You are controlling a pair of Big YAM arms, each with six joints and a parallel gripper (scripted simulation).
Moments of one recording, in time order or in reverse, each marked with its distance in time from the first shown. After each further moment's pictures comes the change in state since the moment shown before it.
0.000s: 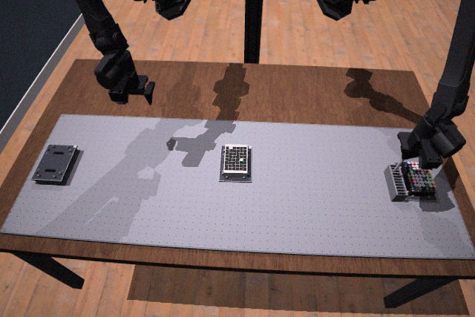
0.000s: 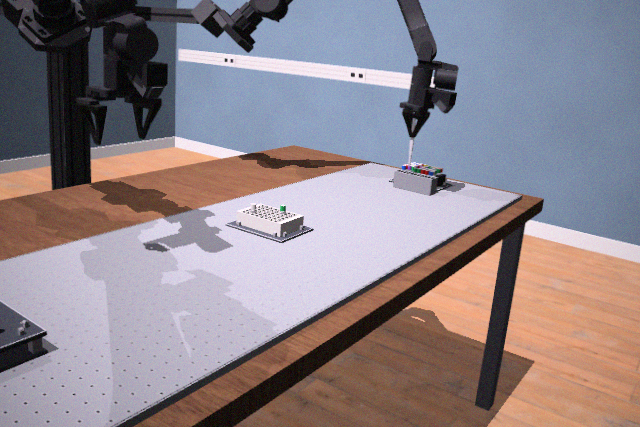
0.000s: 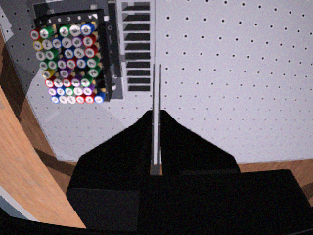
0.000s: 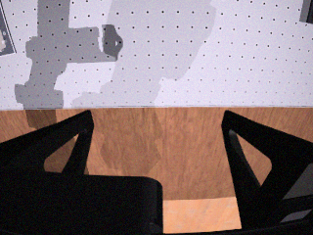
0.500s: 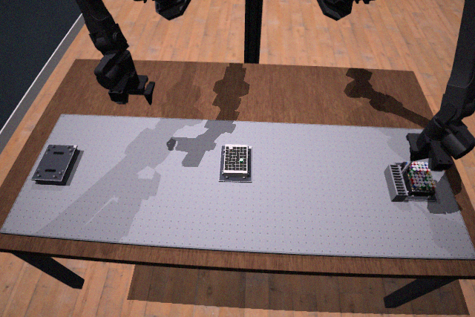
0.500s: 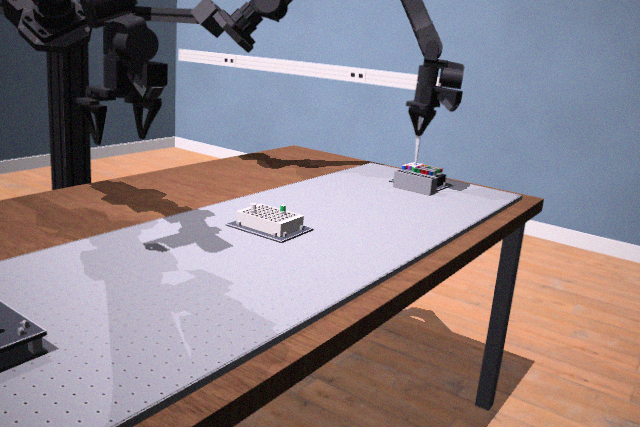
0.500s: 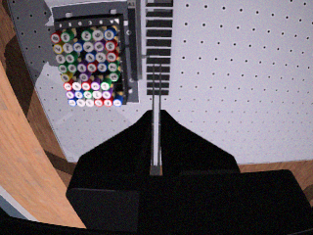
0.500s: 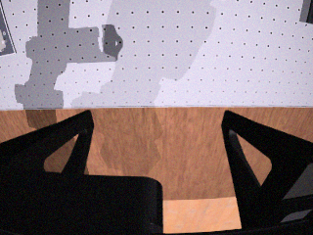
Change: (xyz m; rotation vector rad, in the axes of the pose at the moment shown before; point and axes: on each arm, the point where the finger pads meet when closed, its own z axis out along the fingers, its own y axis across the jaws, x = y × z) left arm -0.007 0.025 -0.004 0.000 -0.005 -0.001; right arm 0.000 0.000 0.000 0.000 0.000 0.000
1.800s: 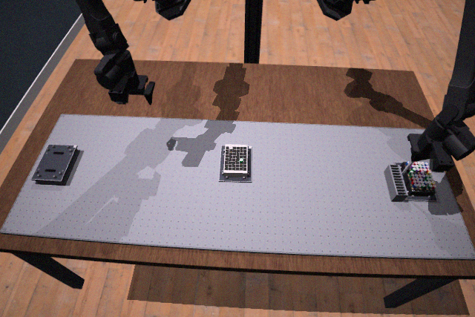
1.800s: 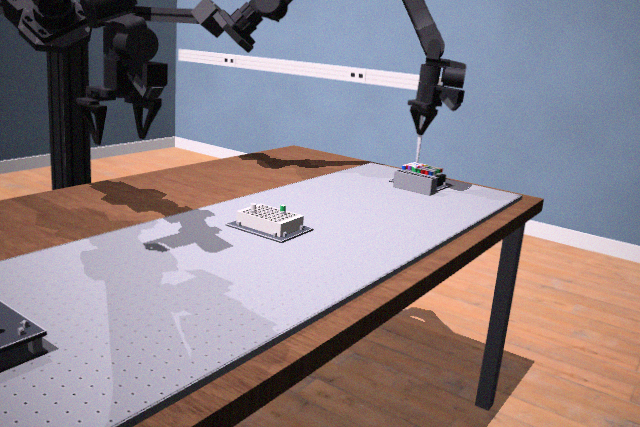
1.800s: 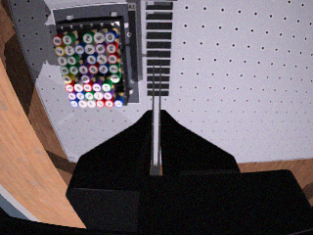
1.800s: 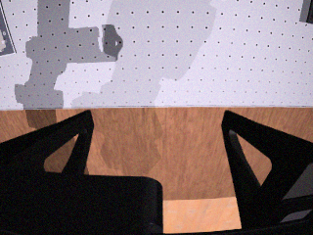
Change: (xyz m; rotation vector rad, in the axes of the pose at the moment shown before) left arm -0.004 0.001 -0.004 0.003 0.006 0.005; right arm 0.000 0.000 0.000 0.000 0.000 0.000
